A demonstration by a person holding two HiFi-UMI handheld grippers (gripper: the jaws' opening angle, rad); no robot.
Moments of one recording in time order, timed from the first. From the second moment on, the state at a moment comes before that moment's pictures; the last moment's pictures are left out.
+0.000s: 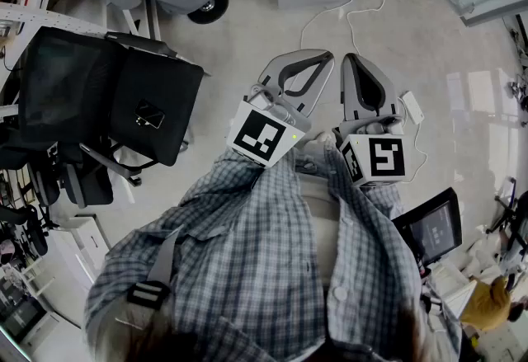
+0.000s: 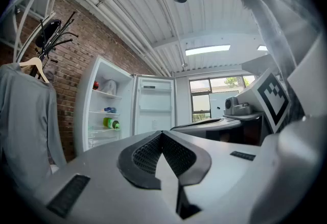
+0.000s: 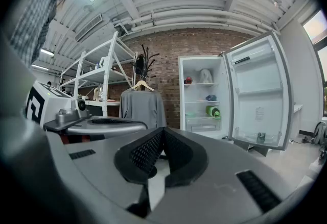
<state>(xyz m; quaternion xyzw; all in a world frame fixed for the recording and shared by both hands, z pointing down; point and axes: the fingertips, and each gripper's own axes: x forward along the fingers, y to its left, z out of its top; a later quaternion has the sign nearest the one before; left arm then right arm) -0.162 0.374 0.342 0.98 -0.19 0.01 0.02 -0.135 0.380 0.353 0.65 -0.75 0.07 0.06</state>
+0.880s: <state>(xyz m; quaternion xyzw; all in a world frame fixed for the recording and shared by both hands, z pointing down) -0.168 0.372 0.343 0.98 -0.19 0.00 0.02 -0.131 0.387 0.354 0.67 -0.73 0.07 0.06</state>
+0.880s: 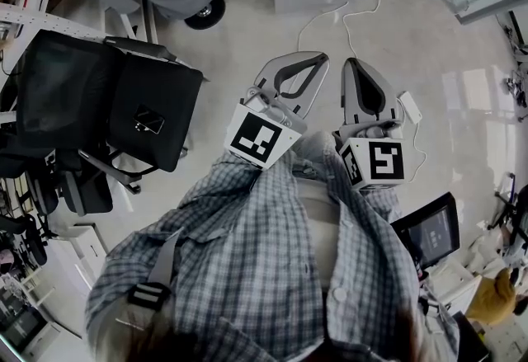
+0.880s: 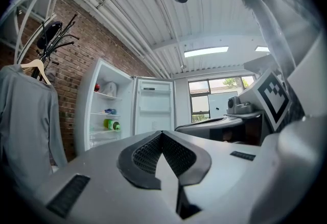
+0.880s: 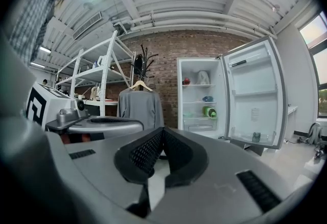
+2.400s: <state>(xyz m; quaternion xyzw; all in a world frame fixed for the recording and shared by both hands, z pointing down) -0.046 0.209 0.342 0.97 -0.25 0.01 0.00 0.007 0.219 0.349 0.64 -0.76 0.06 0.03</state>
